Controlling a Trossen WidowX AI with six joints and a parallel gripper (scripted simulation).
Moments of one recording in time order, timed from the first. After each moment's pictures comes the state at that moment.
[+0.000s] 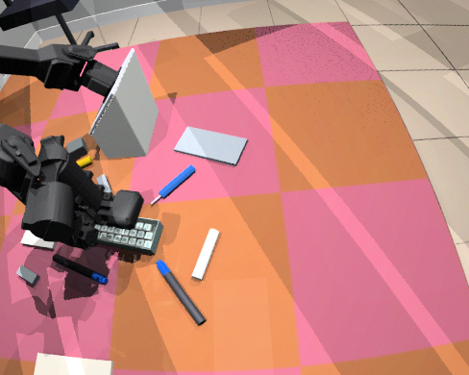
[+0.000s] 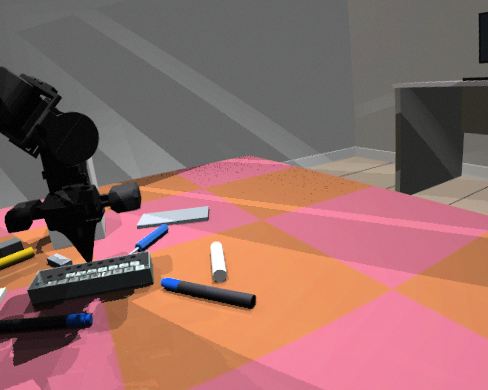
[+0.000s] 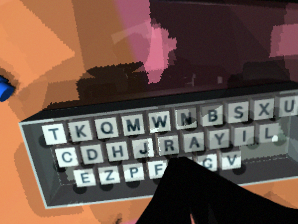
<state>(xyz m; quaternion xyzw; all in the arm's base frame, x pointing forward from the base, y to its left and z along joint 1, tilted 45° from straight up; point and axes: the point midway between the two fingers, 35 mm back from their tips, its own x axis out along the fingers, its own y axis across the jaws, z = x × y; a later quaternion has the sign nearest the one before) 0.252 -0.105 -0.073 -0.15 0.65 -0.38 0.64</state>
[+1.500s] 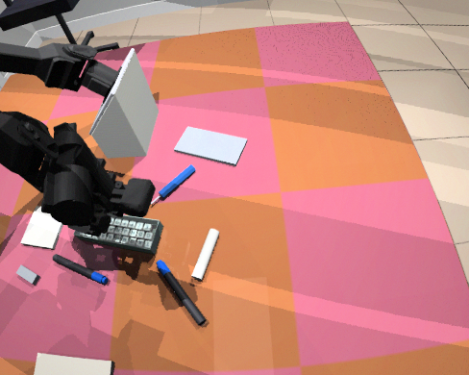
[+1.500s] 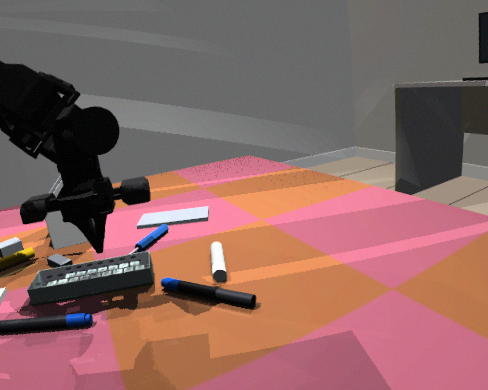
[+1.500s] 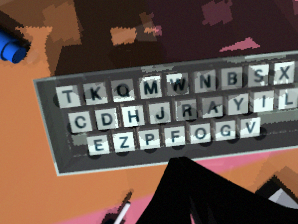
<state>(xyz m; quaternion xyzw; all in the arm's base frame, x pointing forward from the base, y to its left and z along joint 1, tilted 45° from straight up) 0.233 -0.088 -0.085 -0.16 0.65 -0.38 0.64</state>
